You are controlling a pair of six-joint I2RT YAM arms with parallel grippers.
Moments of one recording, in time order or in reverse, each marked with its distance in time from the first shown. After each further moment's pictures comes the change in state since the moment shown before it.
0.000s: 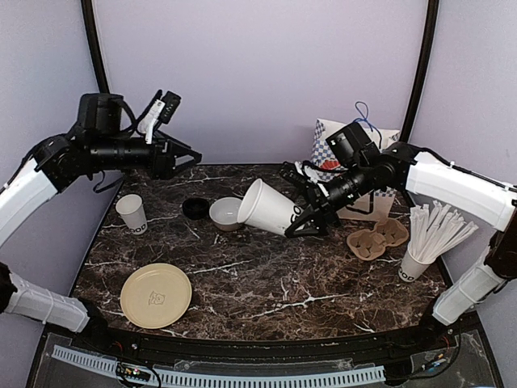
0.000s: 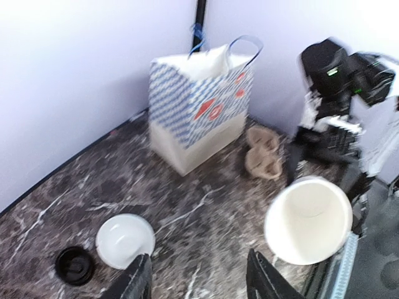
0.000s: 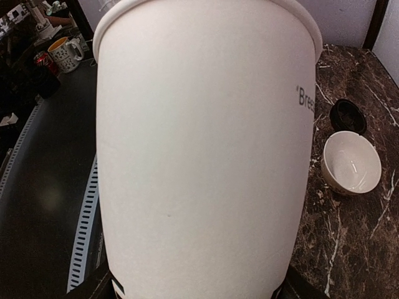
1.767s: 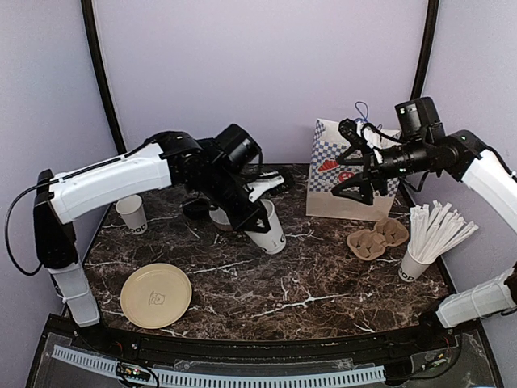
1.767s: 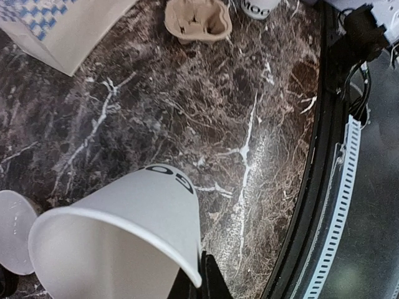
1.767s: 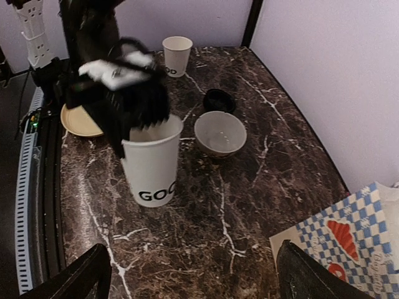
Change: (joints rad) left arm -0.333 0.499 0.312 -0.296 0.020 0.106; right arm -0.245 -0.250 0.001 -0.080 0.161 -0.043
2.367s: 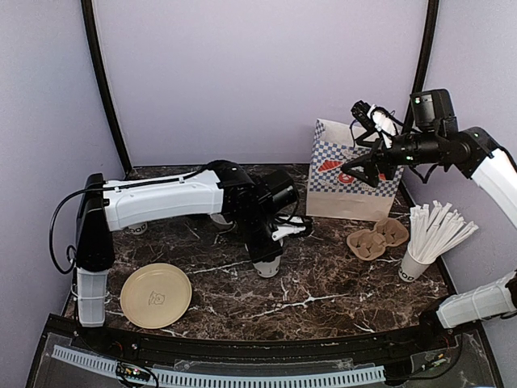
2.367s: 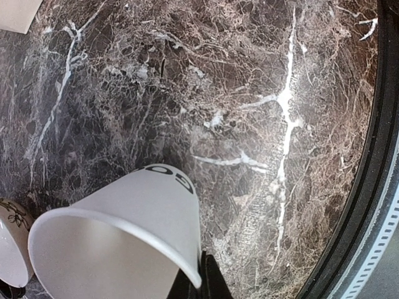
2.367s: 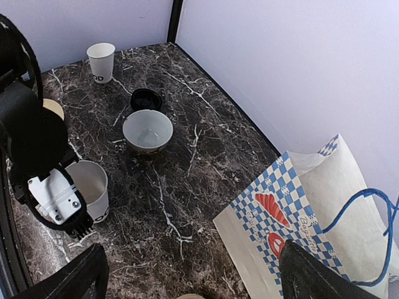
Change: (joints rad) left arm -0.128 0.309 0.134 -0.148 -0.217 0.092; right arm -0.055 -0.036 0.068 0.036 0.246 0.084
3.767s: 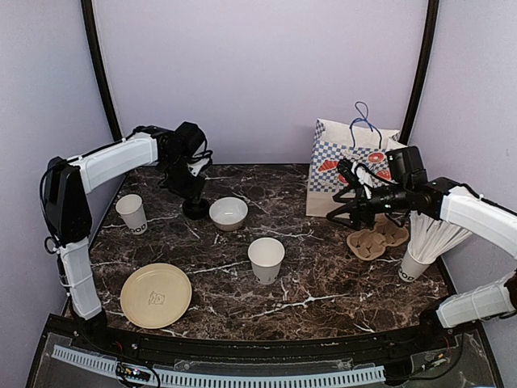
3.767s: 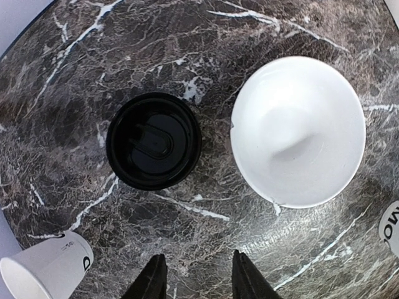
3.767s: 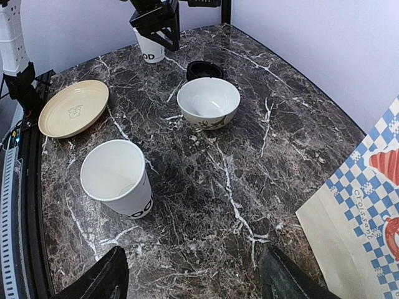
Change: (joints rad) left arm 0.575 -0.136 -0.123 0.043 -0.174 -0.227; right arm -0.047 0.007 -0.500 0.404 -0.282 0.073
